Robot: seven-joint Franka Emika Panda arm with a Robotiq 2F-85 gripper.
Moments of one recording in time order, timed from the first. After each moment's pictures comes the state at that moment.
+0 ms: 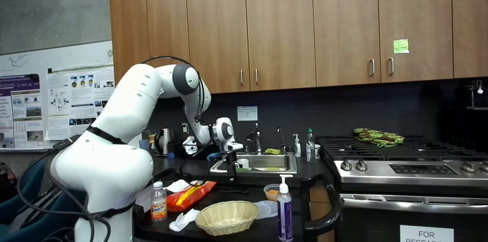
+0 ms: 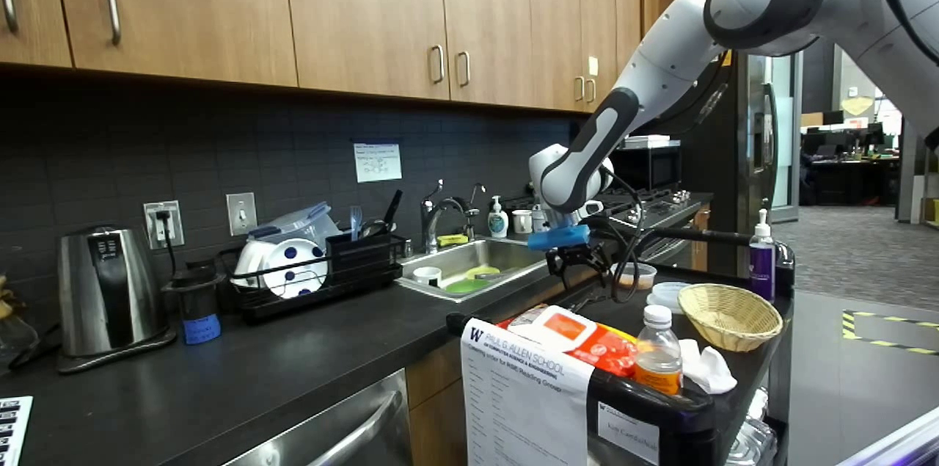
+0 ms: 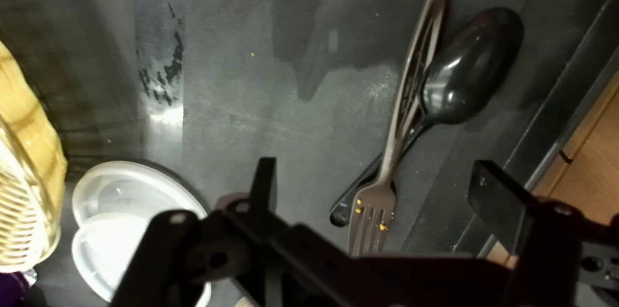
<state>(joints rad) 0.28 0.55 -0.06 -1.82 -0.25 2.22 1.38</state>
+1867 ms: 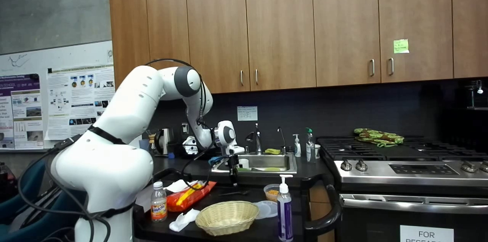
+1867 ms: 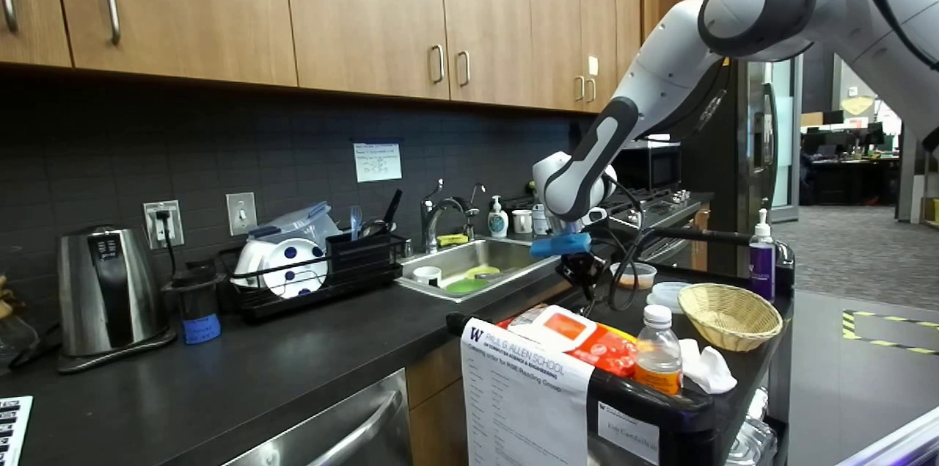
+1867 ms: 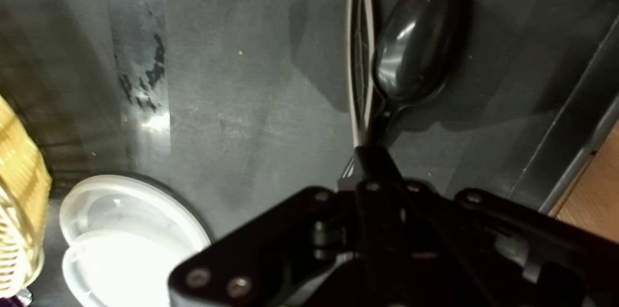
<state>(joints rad) 0.28 0.58 -0.08 -1.82 -0.25 2.26 1.42</state>
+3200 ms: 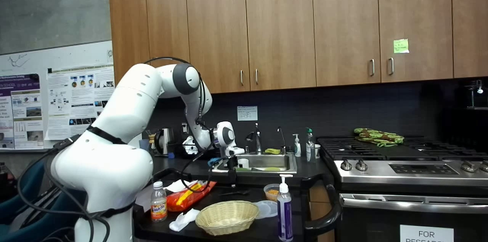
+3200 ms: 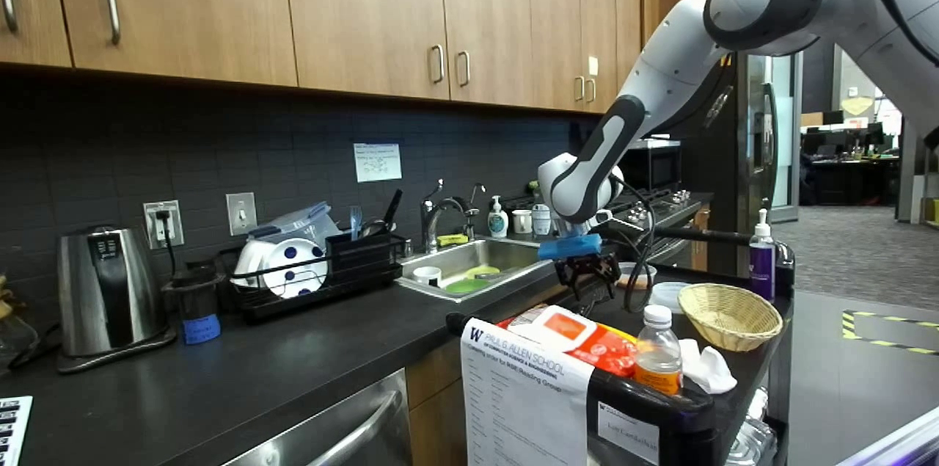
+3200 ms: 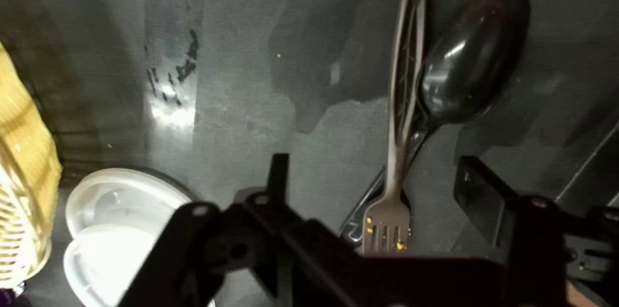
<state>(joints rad) 0.27 0.55 -0.08 -1.89 -0.26 2.29 1.34</state>
